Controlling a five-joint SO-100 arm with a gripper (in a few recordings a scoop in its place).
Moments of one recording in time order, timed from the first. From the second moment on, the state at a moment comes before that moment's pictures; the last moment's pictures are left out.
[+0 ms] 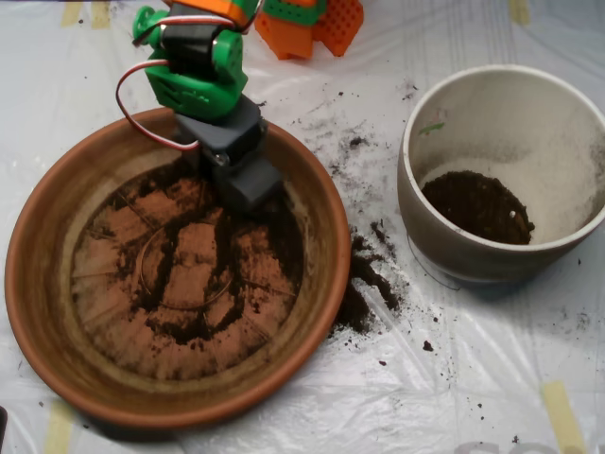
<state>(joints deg) 27.4 92.3 116.5 66.8 -69.2</state>
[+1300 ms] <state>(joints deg) -11.1 97.1 60.6 100.4 -7.8</state>
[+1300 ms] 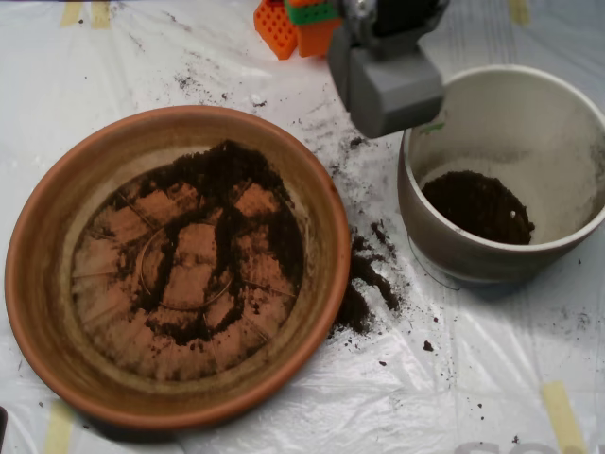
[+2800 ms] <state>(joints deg) 18.8 112.4 115.4 72.7 -14.0</state>
